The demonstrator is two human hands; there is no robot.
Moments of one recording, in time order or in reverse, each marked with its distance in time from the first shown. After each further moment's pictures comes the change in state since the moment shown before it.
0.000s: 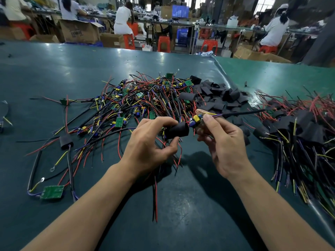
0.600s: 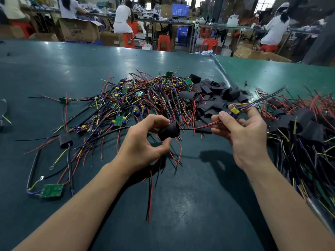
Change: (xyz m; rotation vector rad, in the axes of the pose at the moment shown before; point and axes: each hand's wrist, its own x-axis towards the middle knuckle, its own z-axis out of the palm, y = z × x) left_hand -0.004 -0.021 -0.001 -0.272 -0.070 -0.155; right_hand 0.014 -0.015 -0.030 -0.031 0.130 -0.075
